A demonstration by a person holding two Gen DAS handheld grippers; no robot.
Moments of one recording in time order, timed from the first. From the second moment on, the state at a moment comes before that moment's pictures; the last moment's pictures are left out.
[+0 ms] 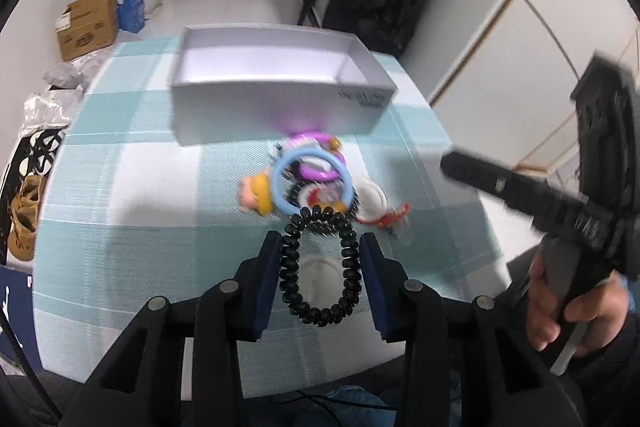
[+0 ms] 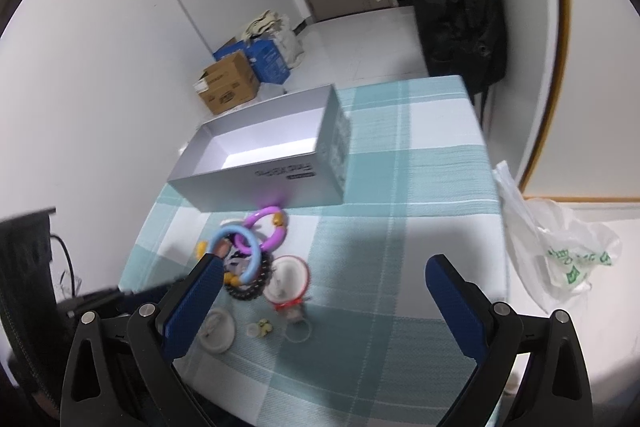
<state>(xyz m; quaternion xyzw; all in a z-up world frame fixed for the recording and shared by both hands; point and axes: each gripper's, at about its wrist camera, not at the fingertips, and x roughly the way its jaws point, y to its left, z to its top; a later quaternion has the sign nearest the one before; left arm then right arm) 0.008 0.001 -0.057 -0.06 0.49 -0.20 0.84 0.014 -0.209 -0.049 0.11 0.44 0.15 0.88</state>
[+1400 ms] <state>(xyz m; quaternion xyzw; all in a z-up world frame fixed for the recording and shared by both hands) 0.030 0.075 -0.043 -0.14 0.47 -0.12 0.87 0.037 -0.101 -0.087 -0.04 0.46 0.23 0.85</state>
